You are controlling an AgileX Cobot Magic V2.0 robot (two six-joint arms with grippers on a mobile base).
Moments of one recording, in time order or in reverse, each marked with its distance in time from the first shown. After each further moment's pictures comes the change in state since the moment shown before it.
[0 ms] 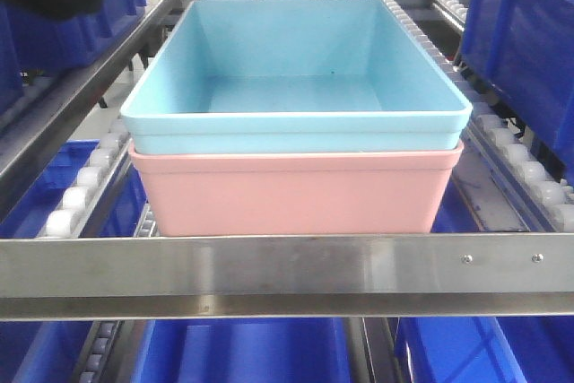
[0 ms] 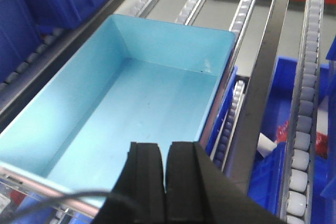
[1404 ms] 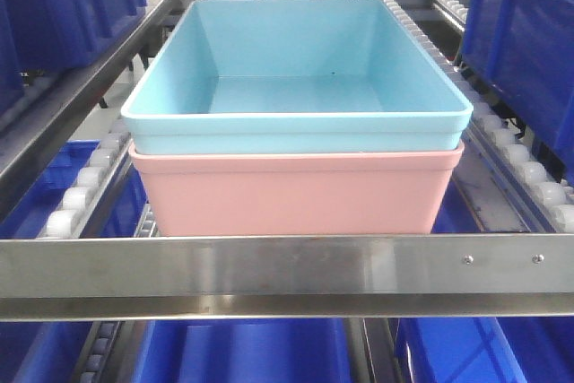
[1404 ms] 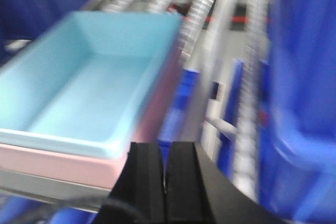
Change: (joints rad) left arm -0.049 -0.478 0.216 0.106 -0.075 0.001; right arm -0.195 -0.512 0.410 0.063 0.020 -0.016
